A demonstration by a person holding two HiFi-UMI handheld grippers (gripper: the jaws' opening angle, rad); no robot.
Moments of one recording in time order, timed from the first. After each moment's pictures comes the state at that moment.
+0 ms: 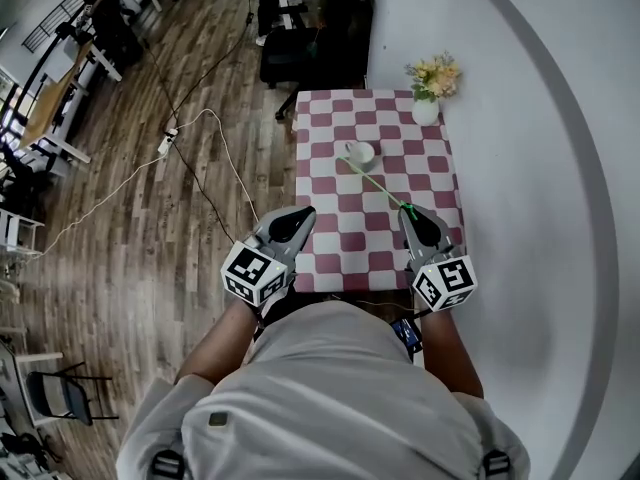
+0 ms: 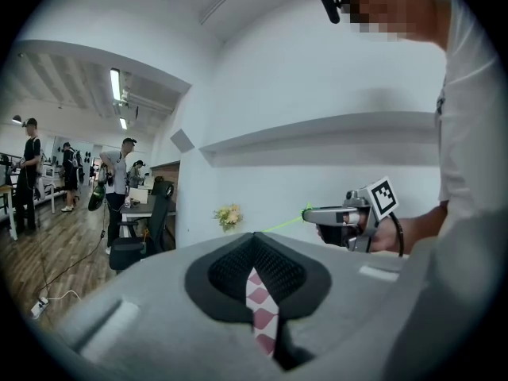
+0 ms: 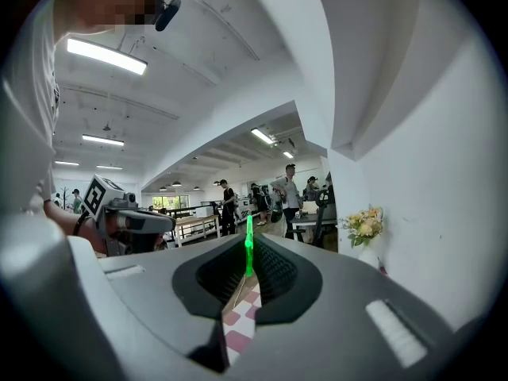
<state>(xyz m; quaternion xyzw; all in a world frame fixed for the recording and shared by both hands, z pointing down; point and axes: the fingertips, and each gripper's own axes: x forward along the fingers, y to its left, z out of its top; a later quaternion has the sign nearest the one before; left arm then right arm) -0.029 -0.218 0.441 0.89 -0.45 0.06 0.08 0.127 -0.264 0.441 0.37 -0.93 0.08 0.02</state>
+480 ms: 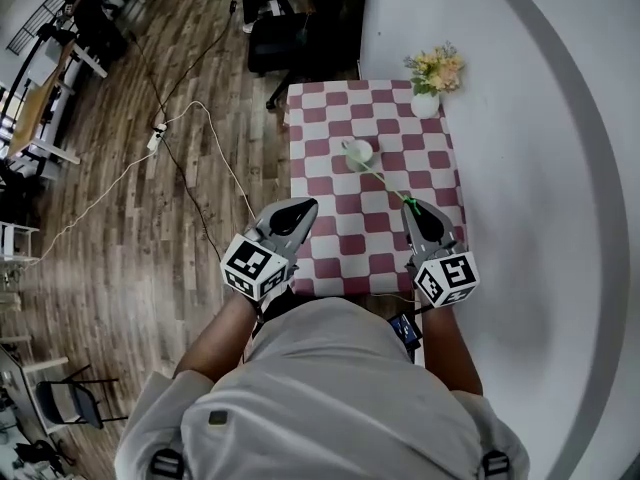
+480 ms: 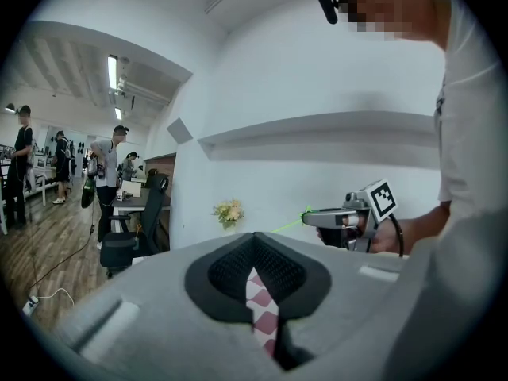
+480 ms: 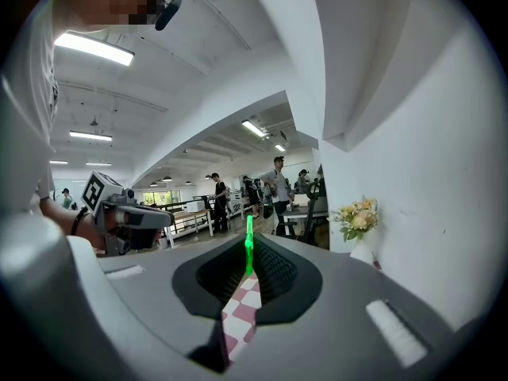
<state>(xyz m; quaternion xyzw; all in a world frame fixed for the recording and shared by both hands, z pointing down) -0.036 -0.276 0.453 0.90 -0.43 0.07 0.10 0.123 -0.315 0.460 0.39 -0.91 0.10 0.04</state>
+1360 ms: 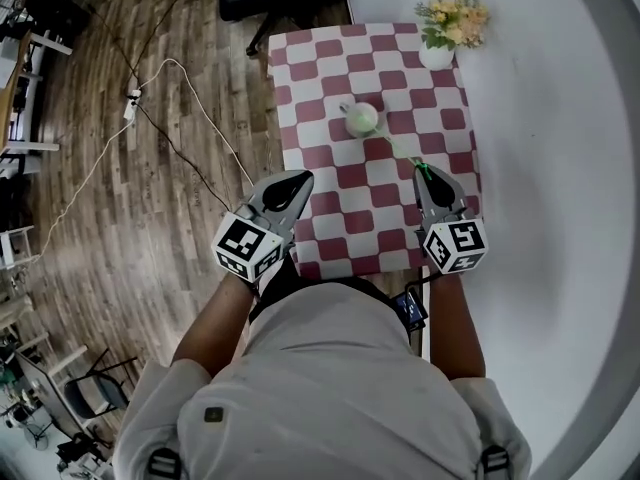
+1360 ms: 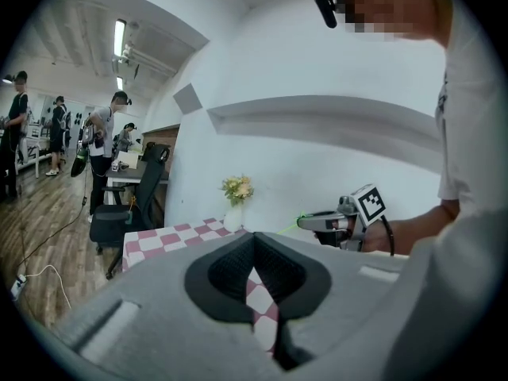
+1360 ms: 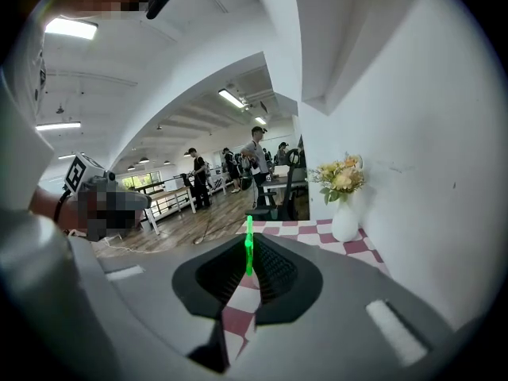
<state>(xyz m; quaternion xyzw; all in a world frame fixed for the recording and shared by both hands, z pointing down) -0.064 -0.352 0.531 0.89 -0.40 0.10 0.18 0.122 -0.398 0.563 0.44 -0.87 0.17 0.13</state>
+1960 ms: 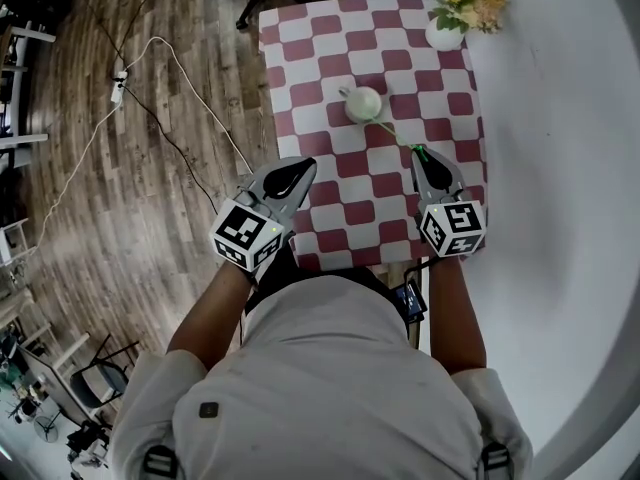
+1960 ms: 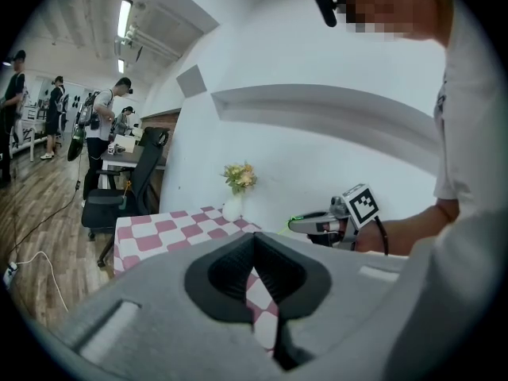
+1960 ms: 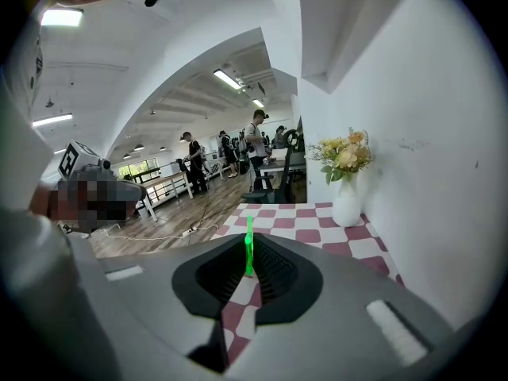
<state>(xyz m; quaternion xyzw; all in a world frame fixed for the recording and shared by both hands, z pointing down) -0.062 -0.379 0.569 0.89 -0.37 0.11 0.22 0.111 -0.428 0.614 0.44 -0.86 0.20 0.19</state>
